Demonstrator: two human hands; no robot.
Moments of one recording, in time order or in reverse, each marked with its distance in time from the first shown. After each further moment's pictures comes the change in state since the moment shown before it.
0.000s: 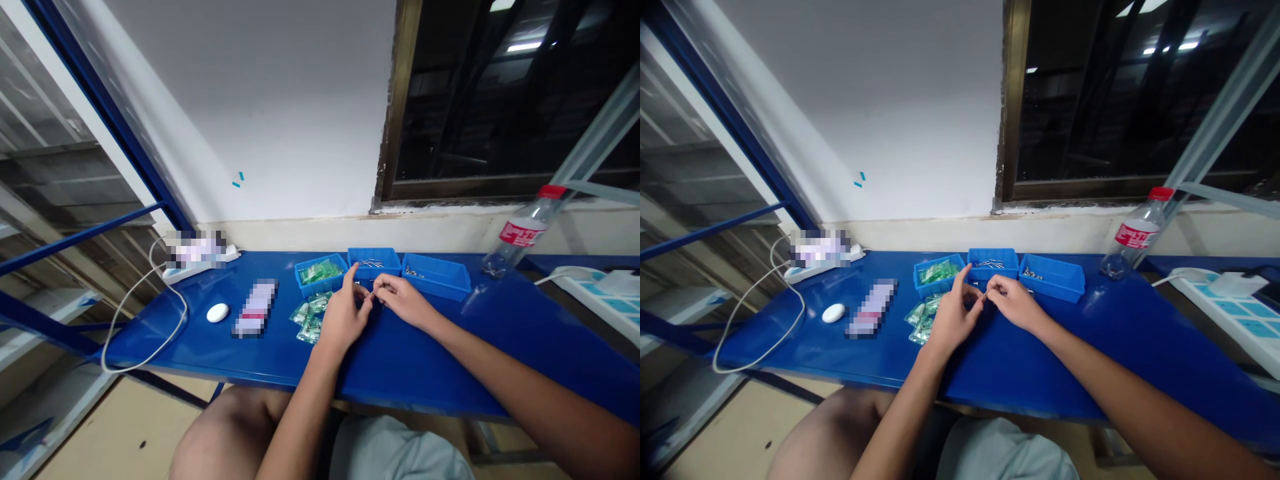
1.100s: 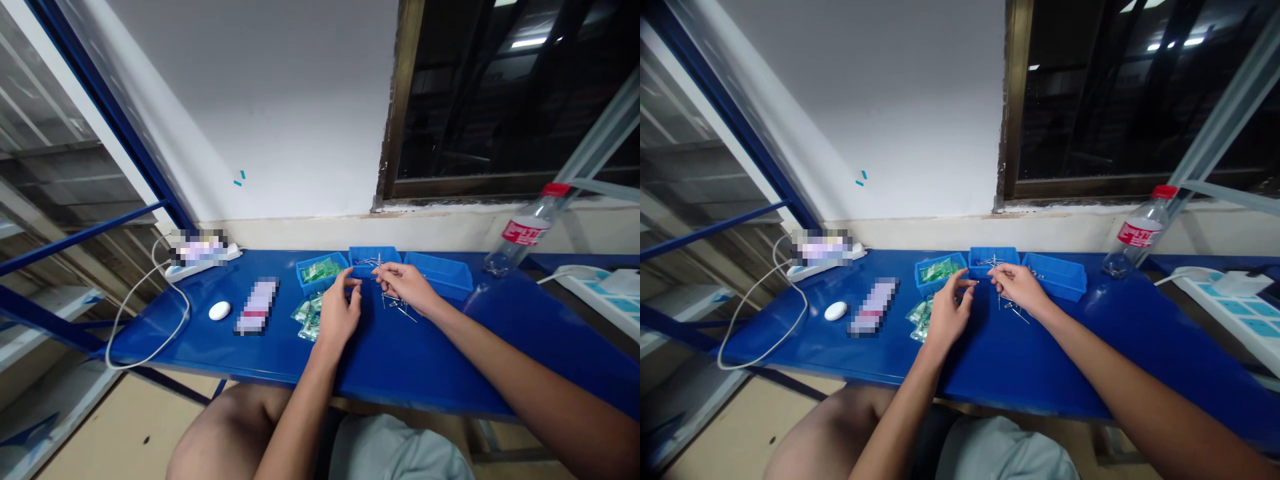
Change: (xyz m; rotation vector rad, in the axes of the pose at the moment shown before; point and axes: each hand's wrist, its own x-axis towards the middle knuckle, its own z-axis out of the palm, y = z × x) left_hand 0.001 0.002 -0.005 -0.073 0.165 -0.148; right_hand 0.020 0.002 -0.010 0.255 0.138 0.186
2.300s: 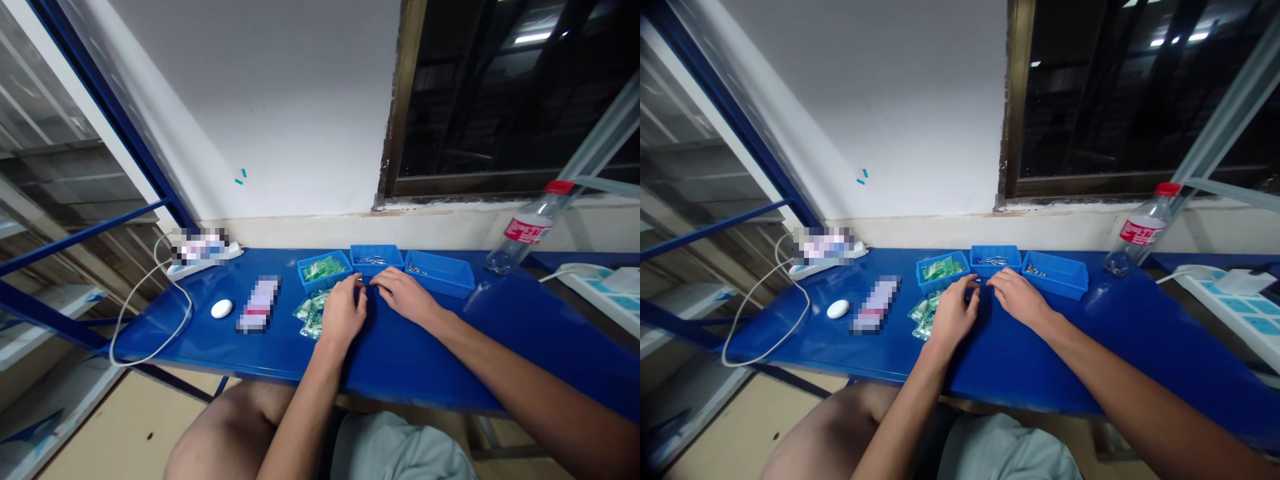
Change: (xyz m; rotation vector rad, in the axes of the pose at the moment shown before) left_hand -0.003 -0.009 0.004 0.302 -0.074 0.147; right_hand -0.008 0.012 -0.007 -0.953 -0.178 -0.651
